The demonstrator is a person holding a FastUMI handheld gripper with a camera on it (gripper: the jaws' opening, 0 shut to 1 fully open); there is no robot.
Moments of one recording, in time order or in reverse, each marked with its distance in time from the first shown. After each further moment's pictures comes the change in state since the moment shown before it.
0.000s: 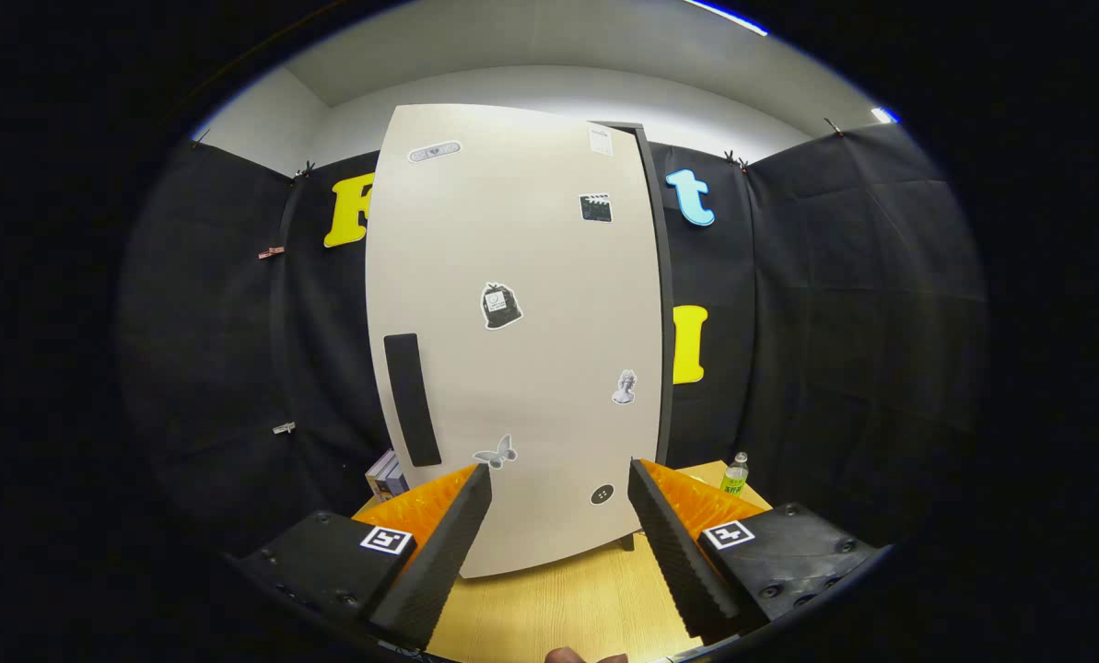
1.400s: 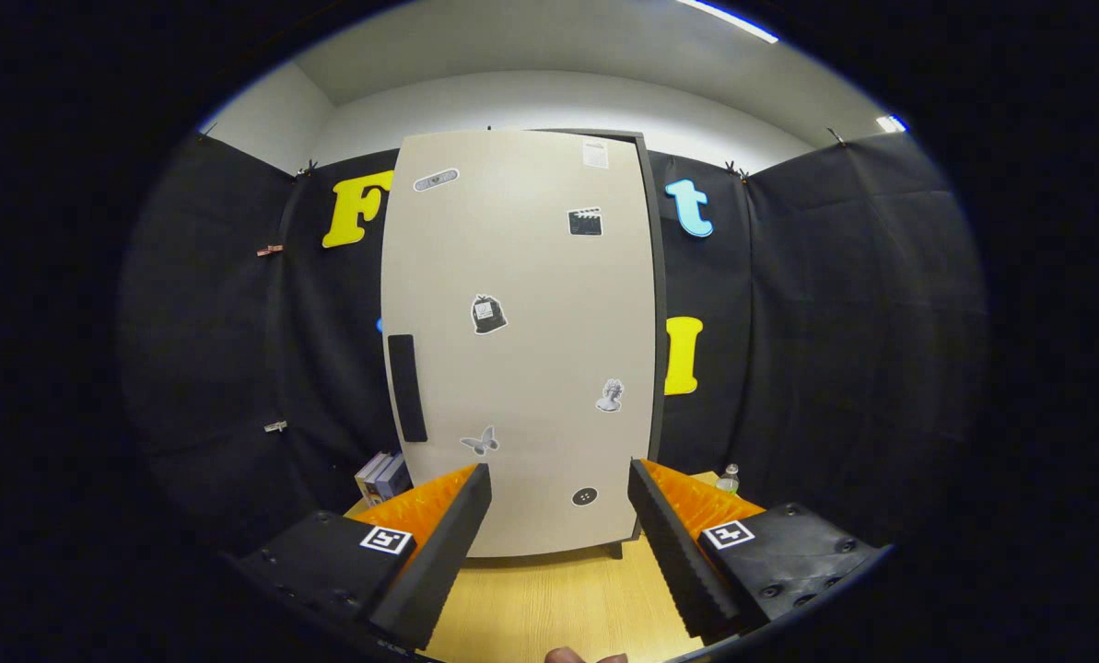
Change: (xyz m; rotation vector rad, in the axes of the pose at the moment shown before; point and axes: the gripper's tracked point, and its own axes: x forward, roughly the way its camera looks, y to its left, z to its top) arm 0.002 -0.004 0.010 -0.032 -0.034 -0.004
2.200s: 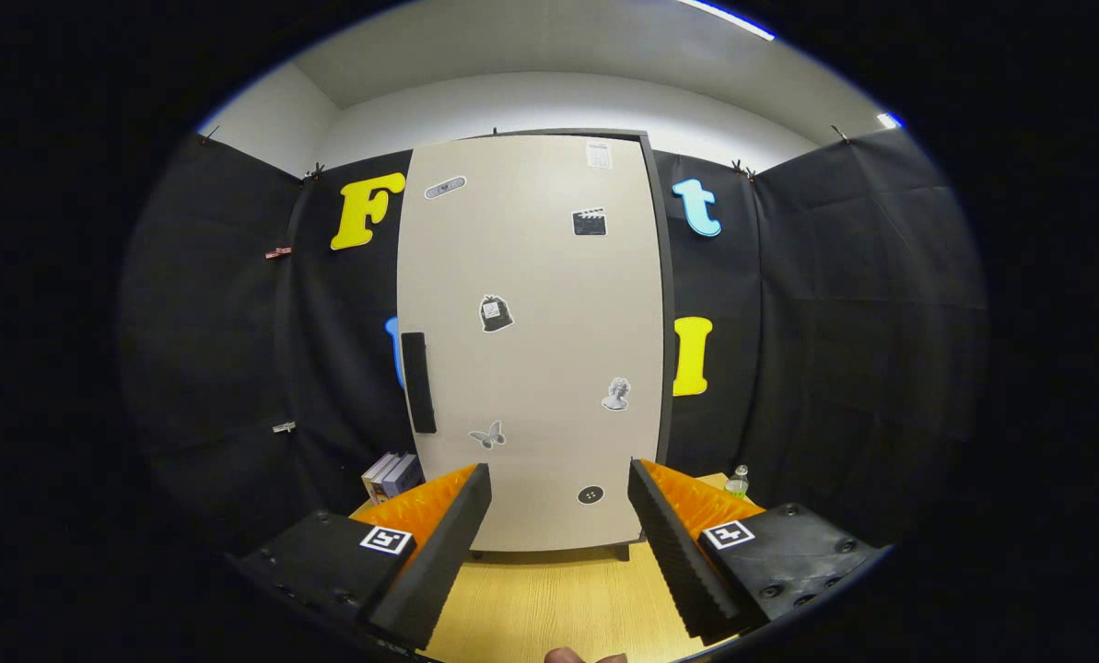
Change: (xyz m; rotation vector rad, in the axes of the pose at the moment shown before) arm 0.006 0.000 -0.006 0.009 0.003 0.032
